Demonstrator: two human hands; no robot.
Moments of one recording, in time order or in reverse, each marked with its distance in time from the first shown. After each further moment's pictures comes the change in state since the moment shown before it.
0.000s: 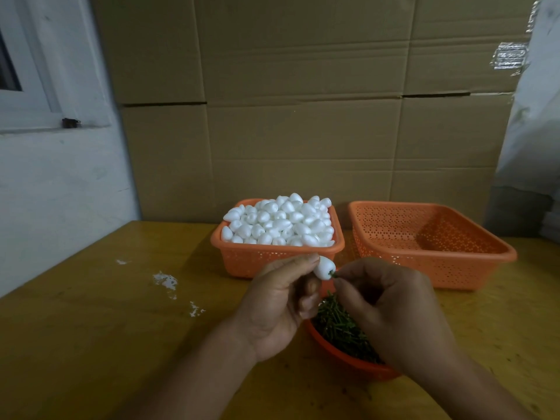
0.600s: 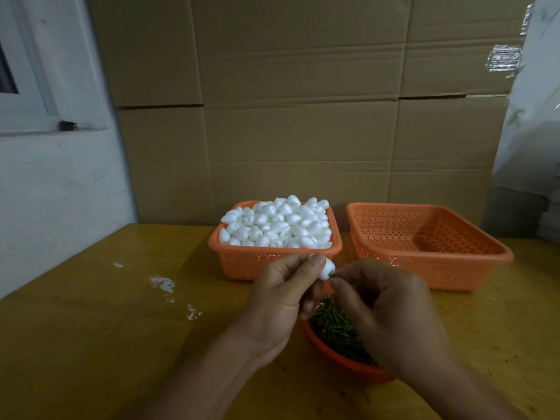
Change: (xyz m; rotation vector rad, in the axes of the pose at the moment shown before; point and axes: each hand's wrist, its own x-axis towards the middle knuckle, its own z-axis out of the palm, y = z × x) left_hand -0.004 -0.003 0.008 0.242 0.049 0.199; right_hand -0.001 -0.003 0.002 -0.022 0.041 -0.022
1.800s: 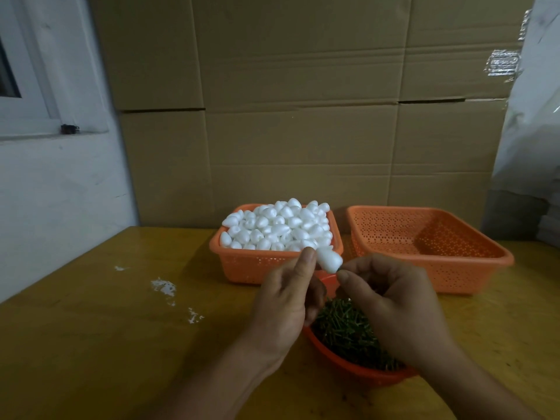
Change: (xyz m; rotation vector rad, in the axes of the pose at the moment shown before) left_hand 0.002 -0.010 0.003 0.079 0.059 0.084; right_hand 0.011 0.012 -0.001 0.241 -0.035 0.140
